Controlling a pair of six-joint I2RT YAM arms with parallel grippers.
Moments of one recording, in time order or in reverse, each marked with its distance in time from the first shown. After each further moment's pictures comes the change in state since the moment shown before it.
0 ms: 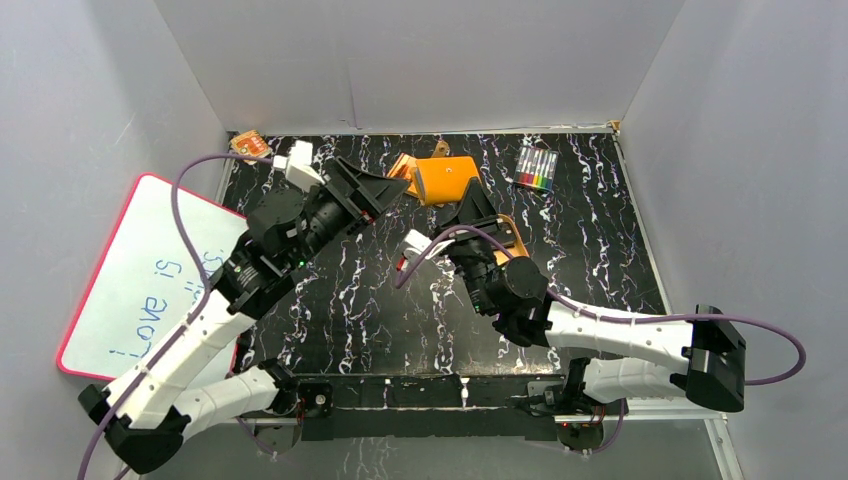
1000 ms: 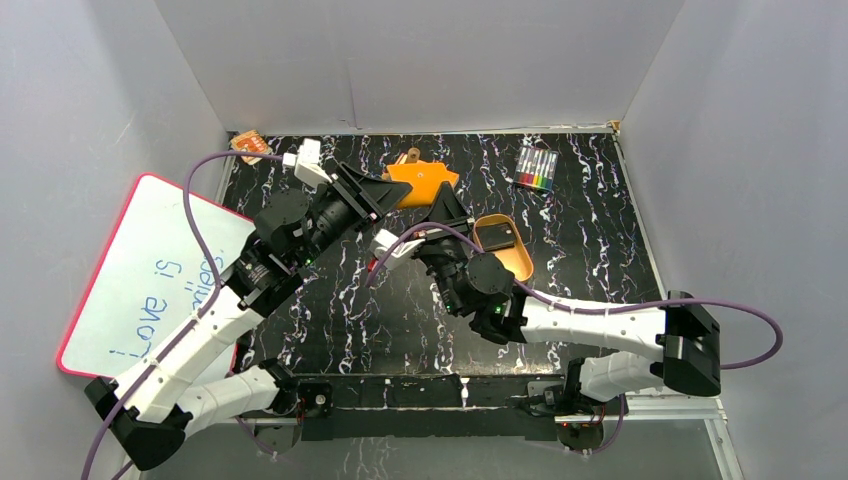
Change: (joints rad) left arm 0.000 0.018 -0.046 0.119 0.037 0.008; right arm 0.063 0.143 0.135 -0.085 0.068 0.085
